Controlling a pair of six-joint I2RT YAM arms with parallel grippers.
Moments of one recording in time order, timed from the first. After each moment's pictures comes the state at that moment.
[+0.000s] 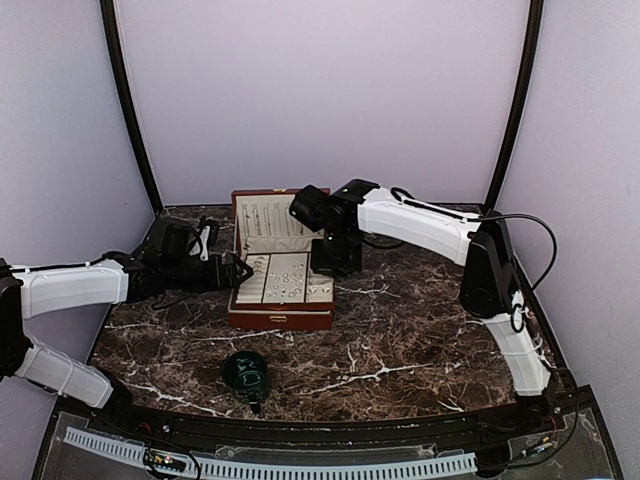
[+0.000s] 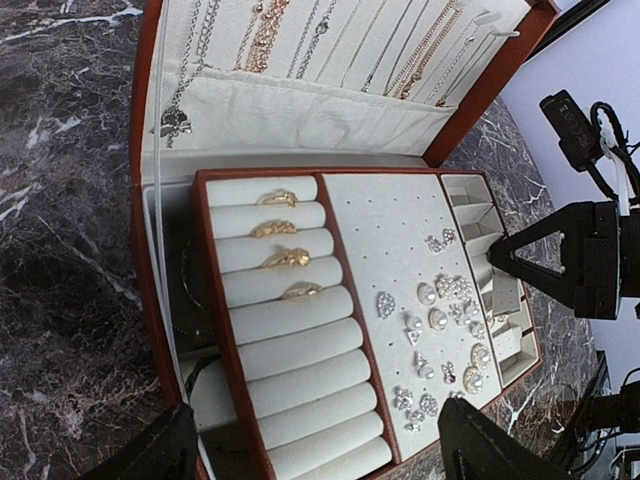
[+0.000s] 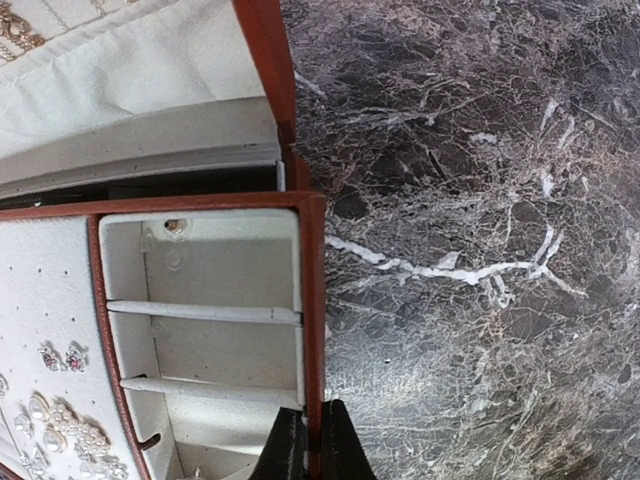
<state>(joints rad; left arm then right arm) -0.48 1.29 0.70 -0.05 0.22 -0.52 0.92 2.33 2.23 -1.21 0.23 0.92</state>
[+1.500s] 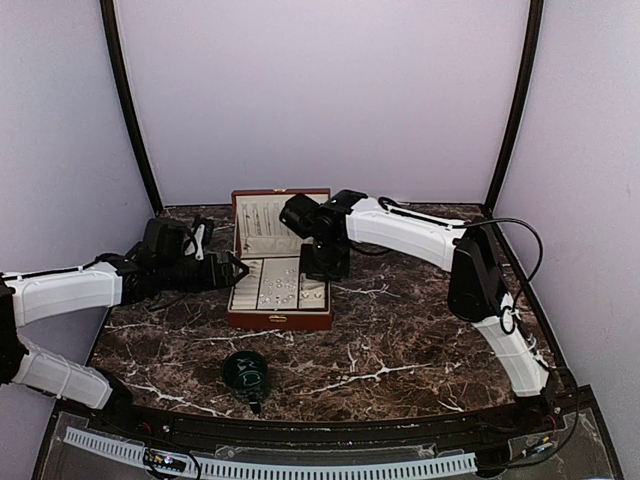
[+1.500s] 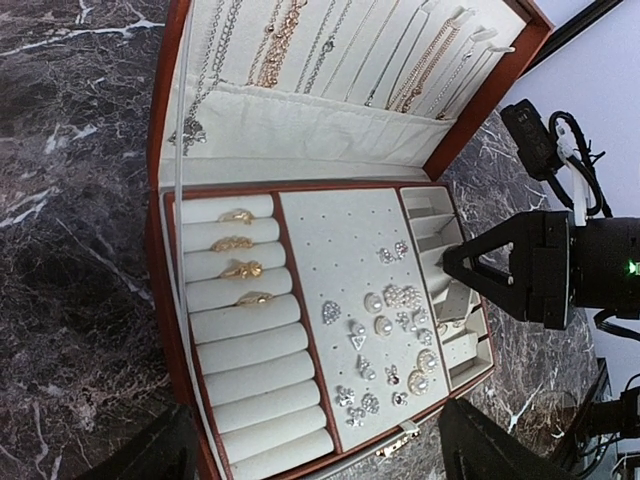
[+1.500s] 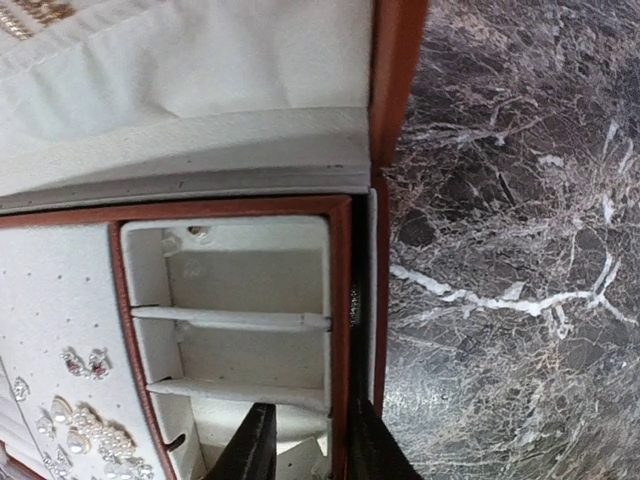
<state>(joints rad) -0.47 1.24 0.69 -0.07 0.20 -0.52 0.94 2.41 2.29 -1.14 0.24 0.92</state>
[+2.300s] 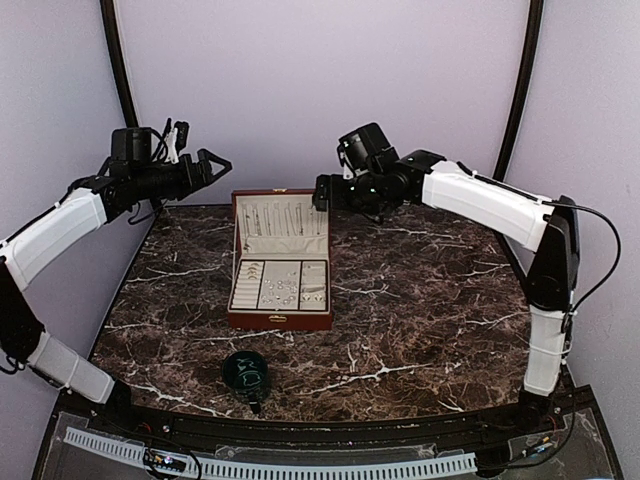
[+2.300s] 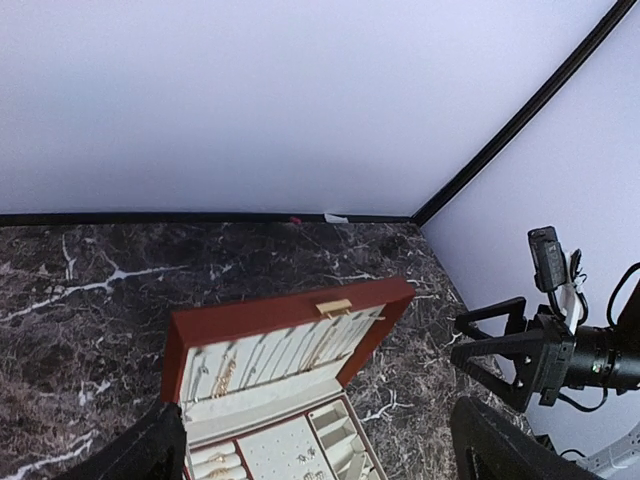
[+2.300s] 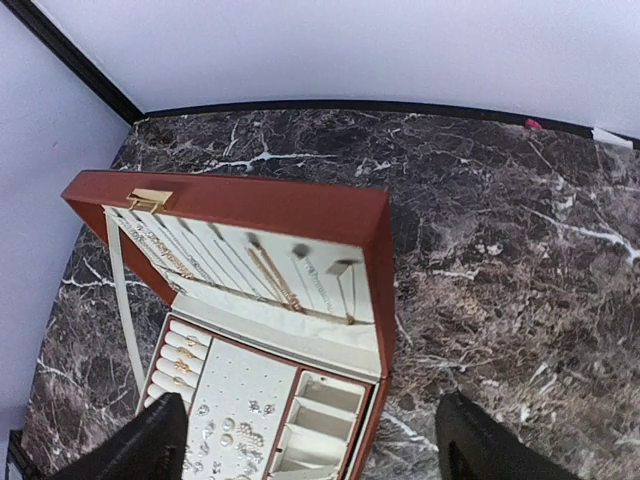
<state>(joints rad) -0.27 1.34 1.25 -0.25 0.37 -0.43 0.83 1.97 1.92 -0.64 0.20 0.55</state>
